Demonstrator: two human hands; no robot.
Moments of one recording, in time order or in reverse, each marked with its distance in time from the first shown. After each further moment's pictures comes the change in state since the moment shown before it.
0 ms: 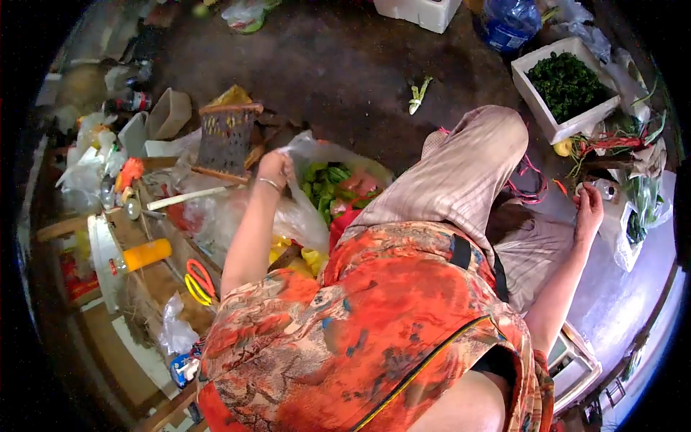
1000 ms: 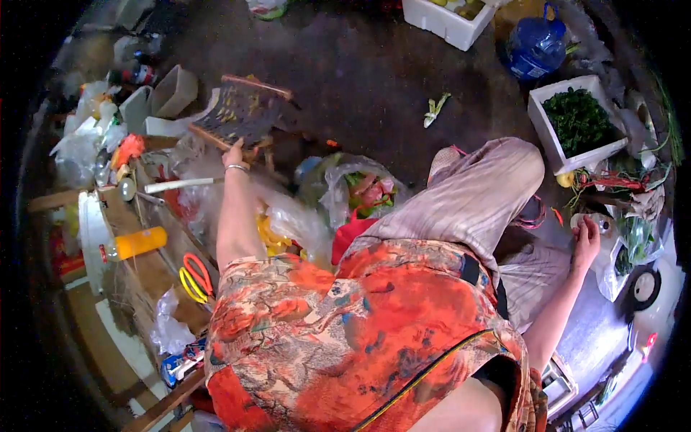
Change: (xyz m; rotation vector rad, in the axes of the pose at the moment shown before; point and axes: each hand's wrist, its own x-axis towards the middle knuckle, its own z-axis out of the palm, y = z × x) left_hand 0.063 0.042 -0.143 -0.324 0.639 0.235; right_hand 0.011 0.008 -0.004 -0.016 -0.043 -0.002
